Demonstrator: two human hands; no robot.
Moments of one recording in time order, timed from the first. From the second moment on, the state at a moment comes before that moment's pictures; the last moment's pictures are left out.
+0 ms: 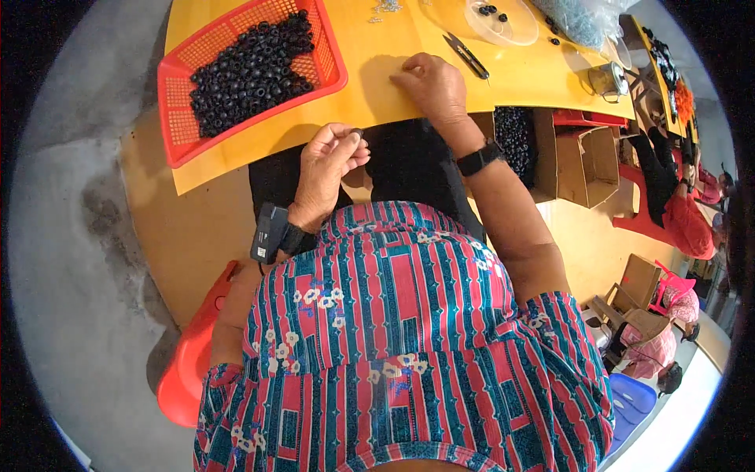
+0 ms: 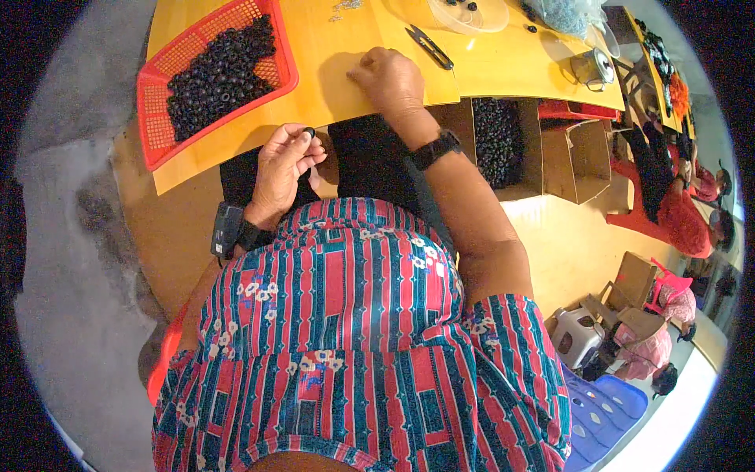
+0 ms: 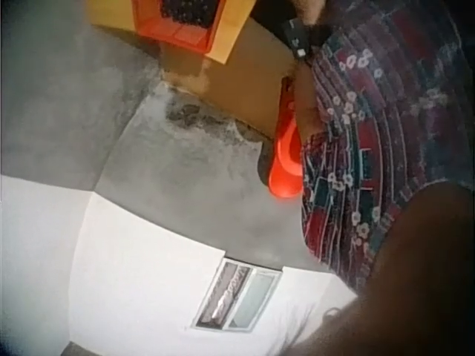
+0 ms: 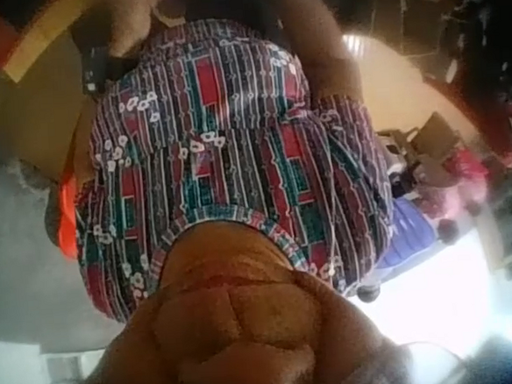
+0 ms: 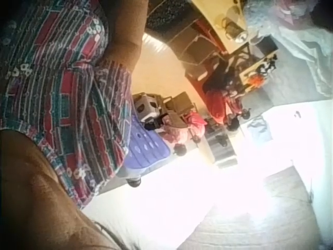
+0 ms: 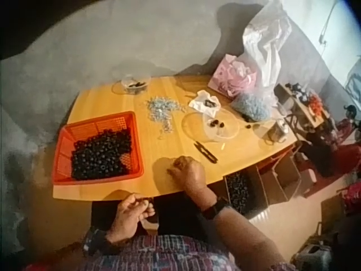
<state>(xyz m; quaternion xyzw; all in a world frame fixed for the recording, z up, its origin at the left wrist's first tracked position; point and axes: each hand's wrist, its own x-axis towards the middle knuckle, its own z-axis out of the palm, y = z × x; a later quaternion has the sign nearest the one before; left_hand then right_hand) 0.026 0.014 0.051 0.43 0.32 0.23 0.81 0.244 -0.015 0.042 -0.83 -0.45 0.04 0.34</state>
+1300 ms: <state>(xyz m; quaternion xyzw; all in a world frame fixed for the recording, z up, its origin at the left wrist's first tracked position) 0.011 0.006 0.056 0.47 0.27 0.27 0.80 0.162 -0.069 0.083 -0.57 -0.37 0.55 0.49</state>
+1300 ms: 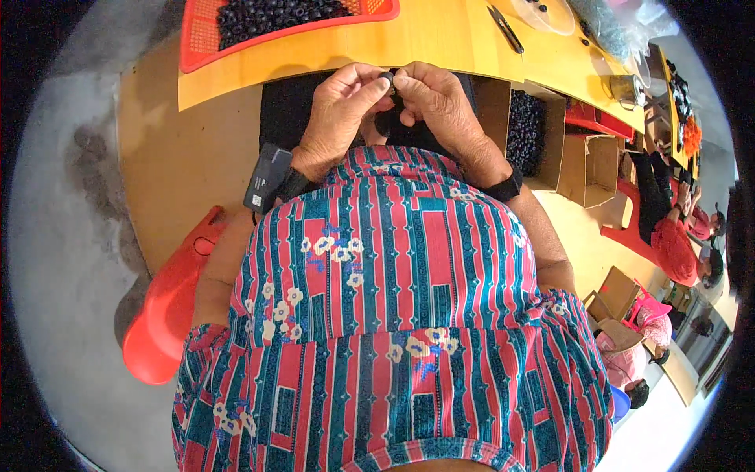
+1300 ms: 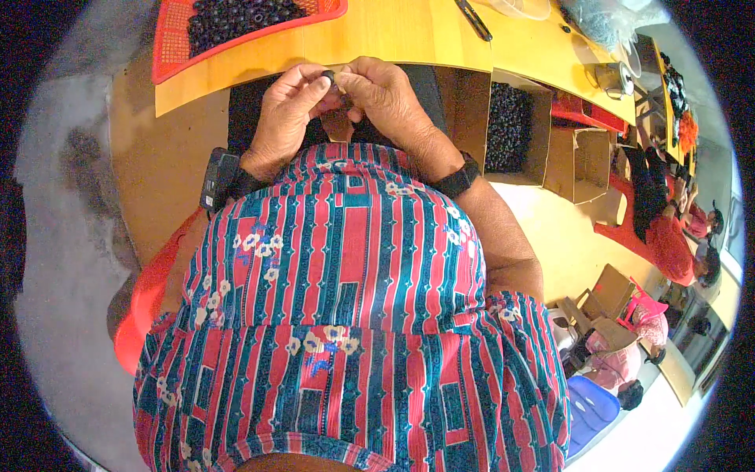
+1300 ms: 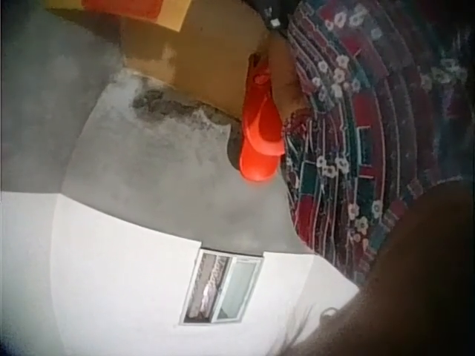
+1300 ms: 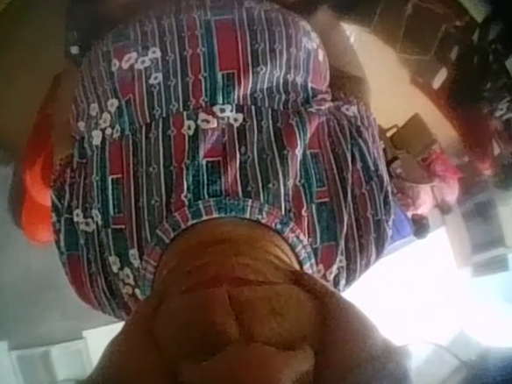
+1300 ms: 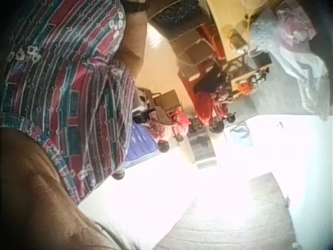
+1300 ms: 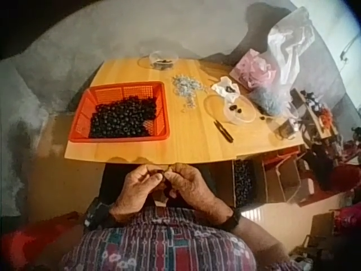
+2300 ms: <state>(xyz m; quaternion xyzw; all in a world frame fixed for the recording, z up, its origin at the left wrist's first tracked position) 0.009 -0.005 0.045 0.24 0.29 0.27 0.88 0.134 -0.069 0.075 -0.69 -0.56 0.19 0.42</state>
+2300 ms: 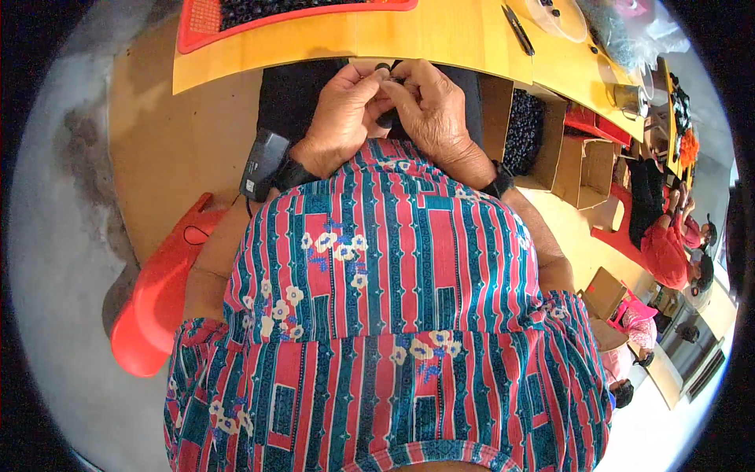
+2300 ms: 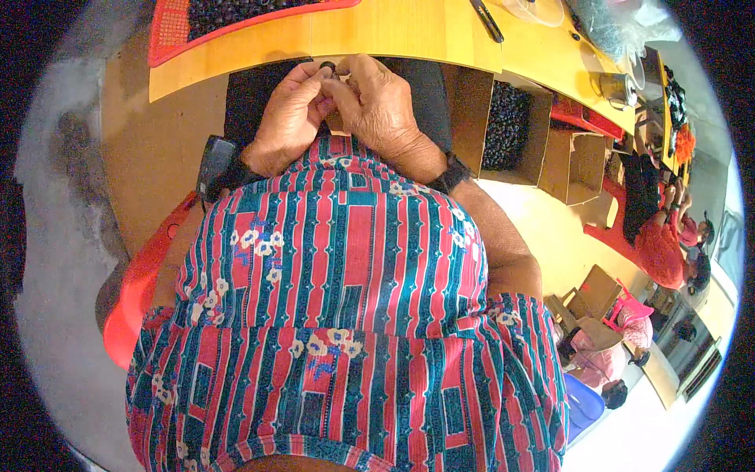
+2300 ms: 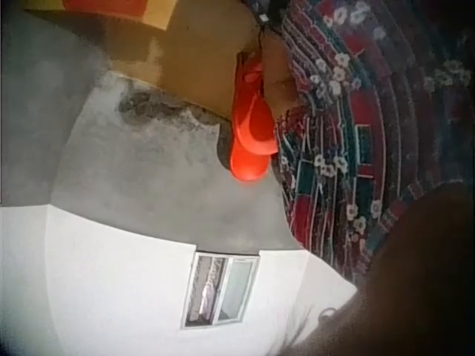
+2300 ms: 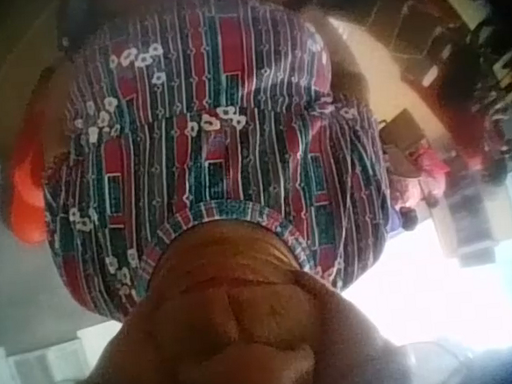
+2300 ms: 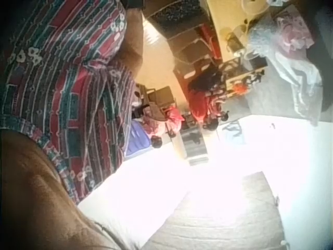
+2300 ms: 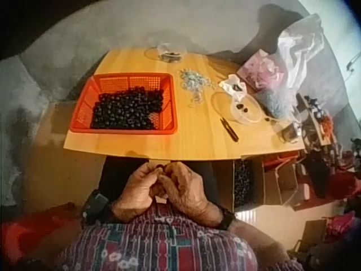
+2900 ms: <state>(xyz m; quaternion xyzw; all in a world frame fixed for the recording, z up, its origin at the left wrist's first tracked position) 0.008 -0.004 0.035 0.20 0.27 0.24 0.91 0.137 -0.070 0.070 -0.68 -0.55 0.17 0.45</state>
